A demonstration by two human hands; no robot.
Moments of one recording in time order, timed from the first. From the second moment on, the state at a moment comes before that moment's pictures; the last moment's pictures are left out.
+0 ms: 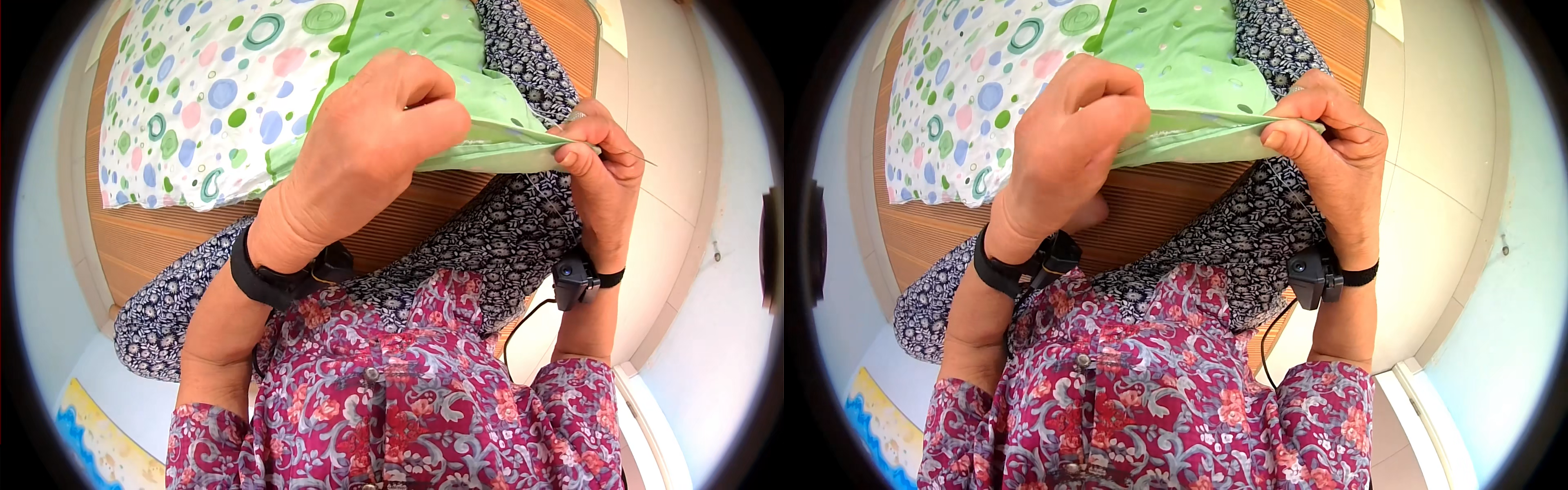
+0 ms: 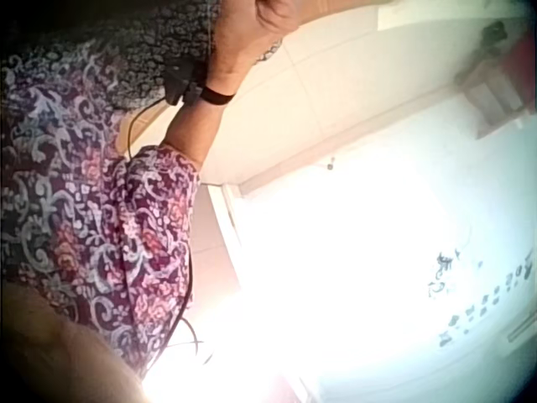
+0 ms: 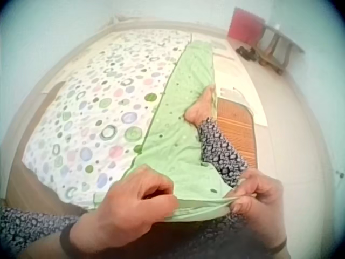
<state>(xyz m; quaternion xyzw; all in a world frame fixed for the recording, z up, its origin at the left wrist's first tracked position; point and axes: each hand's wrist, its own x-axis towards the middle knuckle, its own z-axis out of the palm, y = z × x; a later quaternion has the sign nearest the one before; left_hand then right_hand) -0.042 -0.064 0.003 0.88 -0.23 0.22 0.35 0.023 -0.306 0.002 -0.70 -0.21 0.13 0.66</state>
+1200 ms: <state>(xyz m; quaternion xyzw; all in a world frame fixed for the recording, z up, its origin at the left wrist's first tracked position) -0.064 -0.070 0.004 0.87 -0.17 0.18 0.42 0.025 -0.307 -0.001 -0.70 -0.21 0.12 0.67</state>
